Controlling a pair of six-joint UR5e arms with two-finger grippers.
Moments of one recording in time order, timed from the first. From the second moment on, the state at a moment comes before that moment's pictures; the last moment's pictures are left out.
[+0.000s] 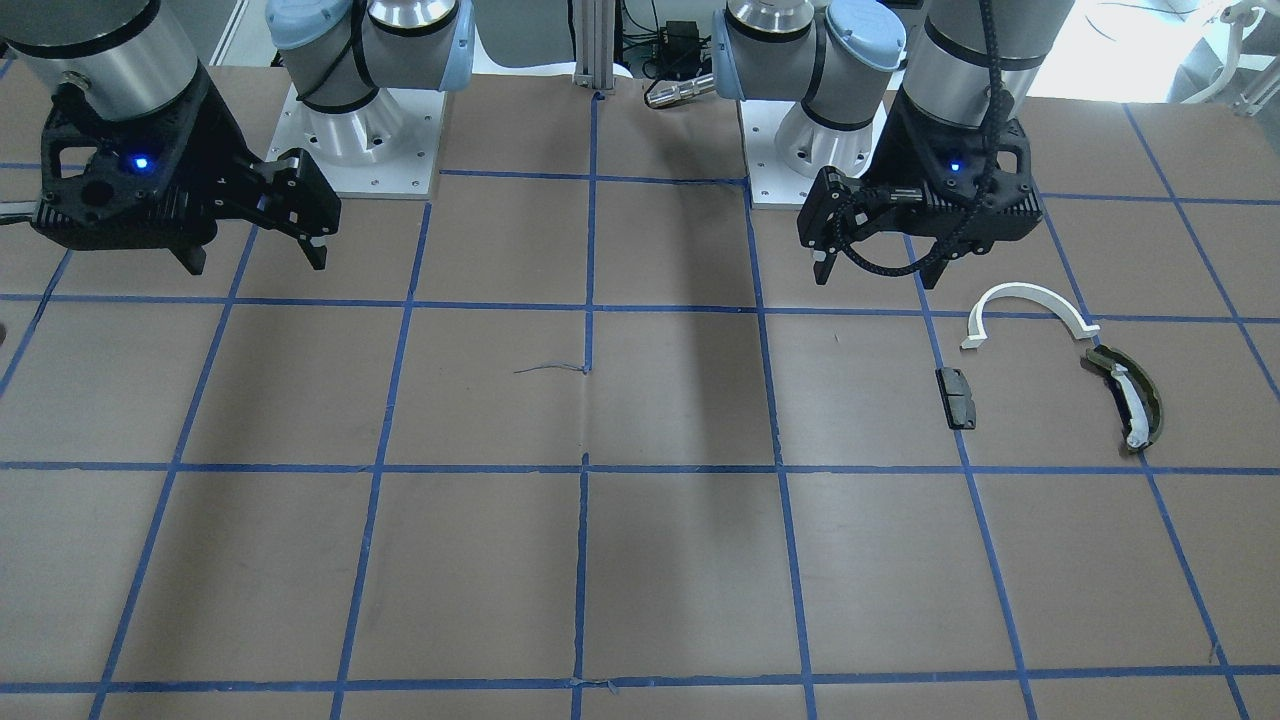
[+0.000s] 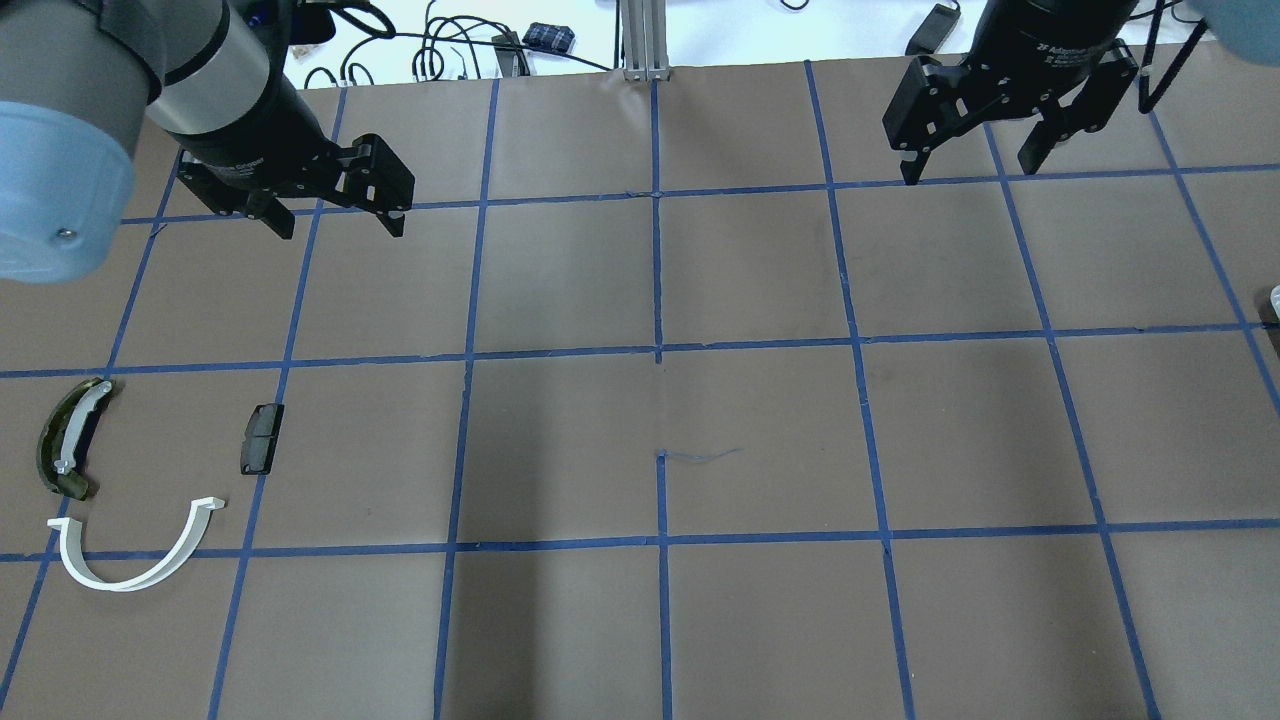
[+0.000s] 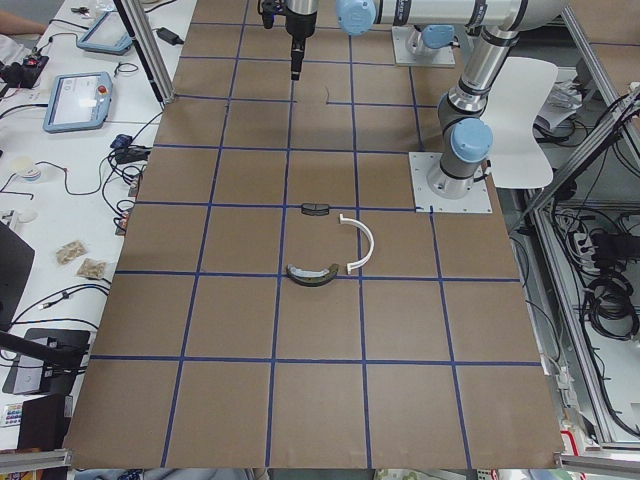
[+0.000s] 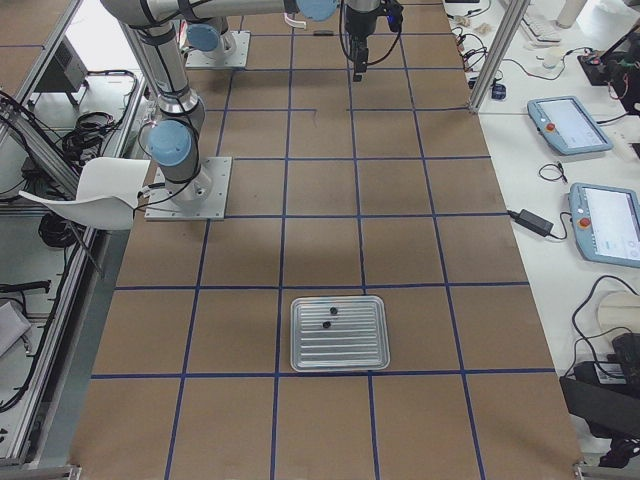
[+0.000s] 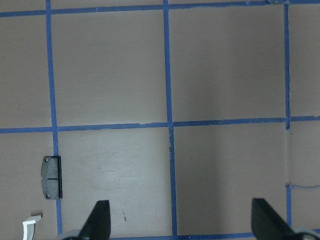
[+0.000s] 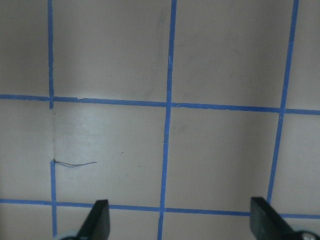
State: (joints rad) left arm -1.57 -1.54 -1.62 -1.43 1.57 0.04; right arm 1.55 -1.50 1.41 -1.48 -1.56 -0.09
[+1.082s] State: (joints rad) left arm -1.57 -1.54 -1.62 -1.43 1.57 0.04; right arm 1.41 -1.49 1.41 -1.48 -1.57 -0.33
